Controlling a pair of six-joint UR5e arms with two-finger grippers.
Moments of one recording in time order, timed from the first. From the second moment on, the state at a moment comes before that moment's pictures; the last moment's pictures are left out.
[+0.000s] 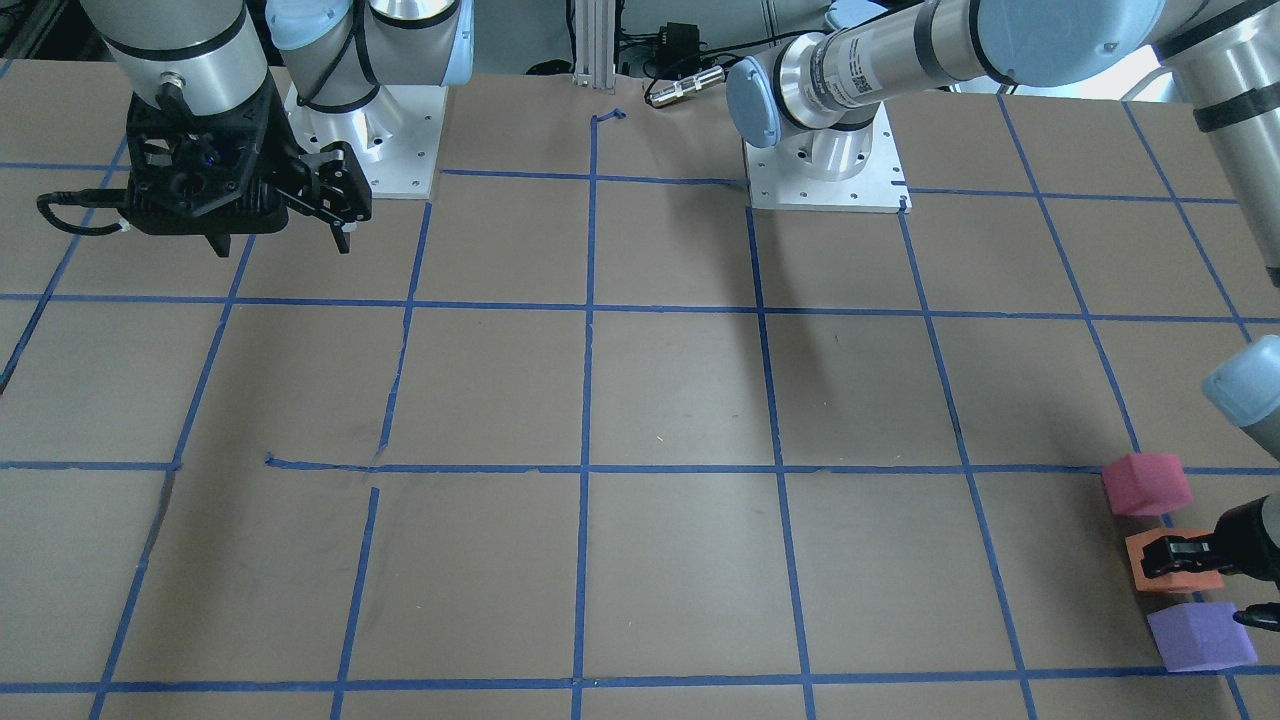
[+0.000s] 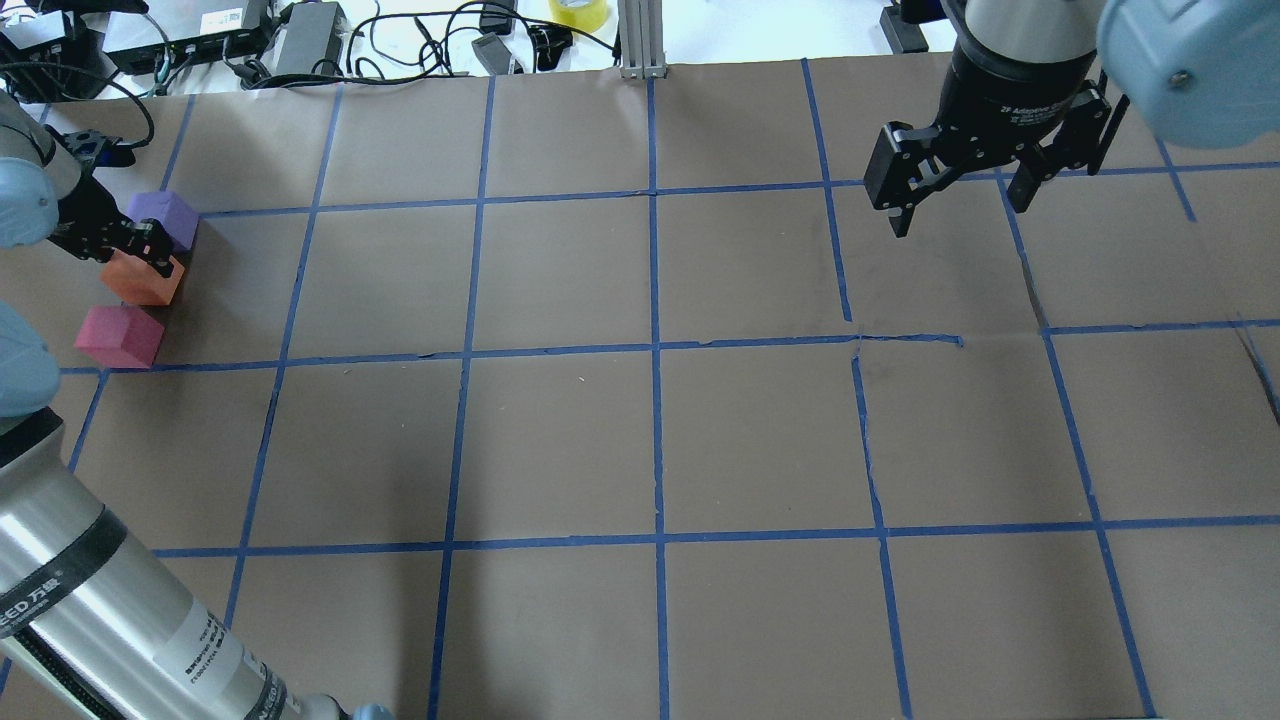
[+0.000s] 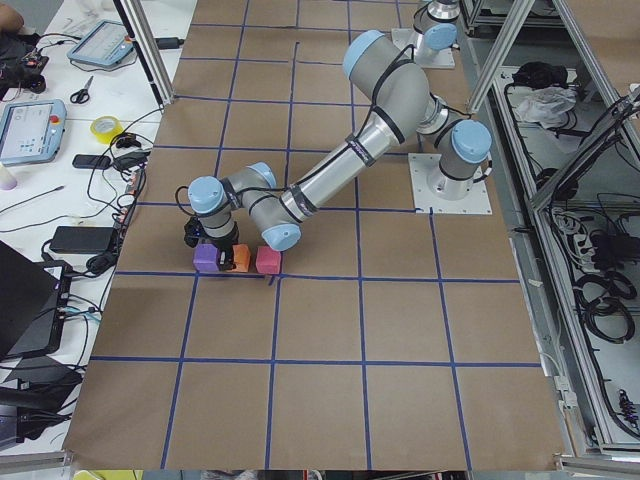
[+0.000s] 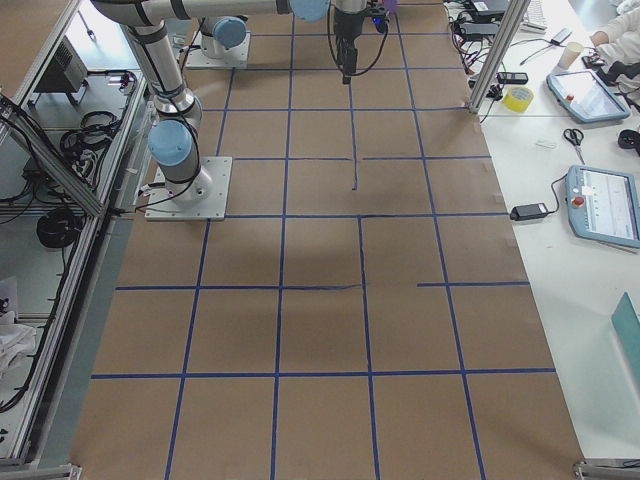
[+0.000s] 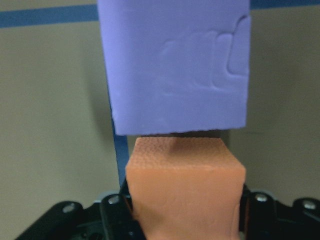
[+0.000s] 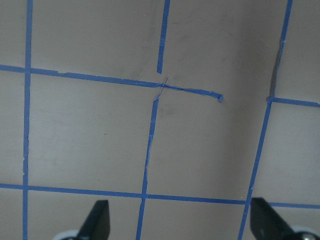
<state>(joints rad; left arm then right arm) -1.00 -2.33 -1.29 -1.08 1.63 0.62 1.61 -1.54 1.50 -1.50 -1.66 -0.09</state>
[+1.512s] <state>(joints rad) -1.00 -2.03 -1.33 -1.36 1.64 0.65 1.61 -1.55 1.48 -1.50 -1.61 -0.06</state>
